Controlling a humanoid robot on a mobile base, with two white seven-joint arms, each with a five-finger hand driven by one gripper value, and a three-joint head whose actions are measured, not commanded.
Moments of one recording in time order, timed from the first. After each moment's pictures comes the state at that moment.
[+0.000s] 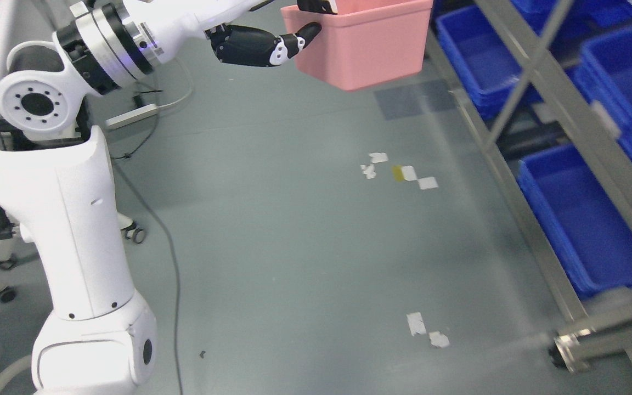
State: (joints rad) left arm -0.96 0.01 0.01 -1.65 -0.36 -0.36 -1.13; right arm 0.00 0.00 0.00 0.00 0.00 -0.06 -0.01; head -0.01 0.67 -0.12
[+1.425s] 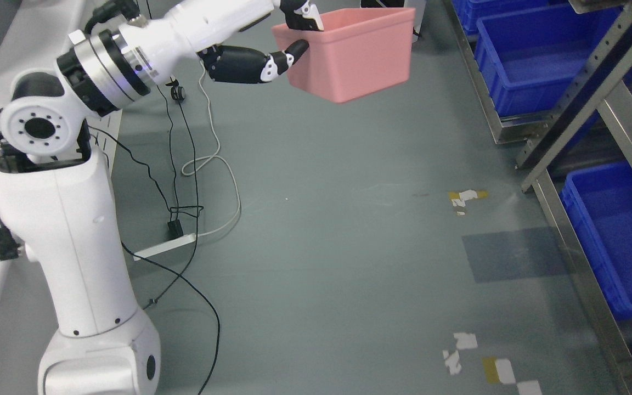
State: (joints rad) left arm -0.87 0.00 0.06 -1.66 -0.36 -0.39 -1.13; right arm 0.00 0.00 0.00 0.00 0.00 -0.06 -0.01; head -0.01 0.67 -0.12
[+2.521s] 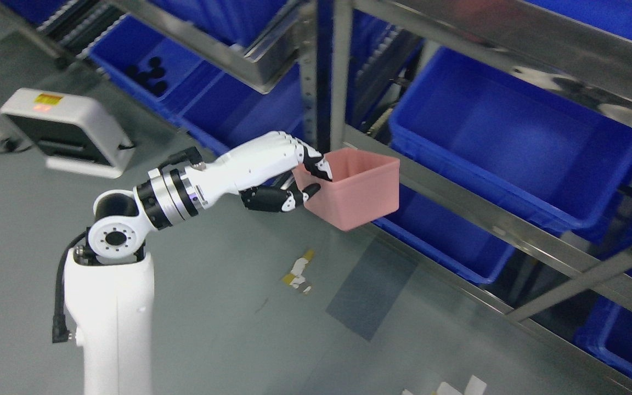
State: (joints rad) left arm -0.49 0.00 0.00 -1.64 -0.36 -0.57 -1.13; right arm 0.00 0.00 0.00 0.00 0.00 -0.06 -0.01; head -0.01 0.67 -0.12
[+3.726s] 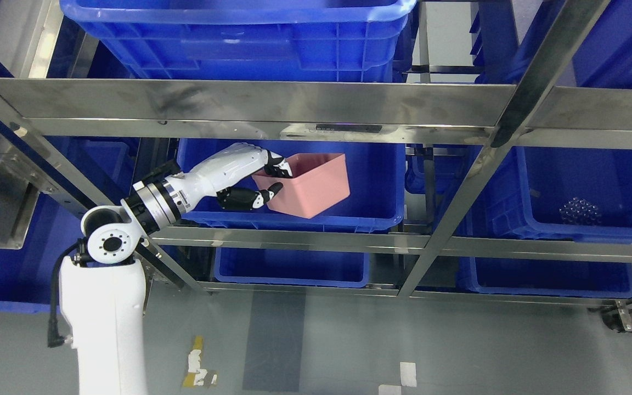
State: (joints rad) left arm -0.54 0.00 0.15 -1.43 -0.62 -0.63 -1.02; right arm 0.00 0.00 0.00 0.00 0.00 -0.06 -0.01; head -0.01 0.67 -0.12
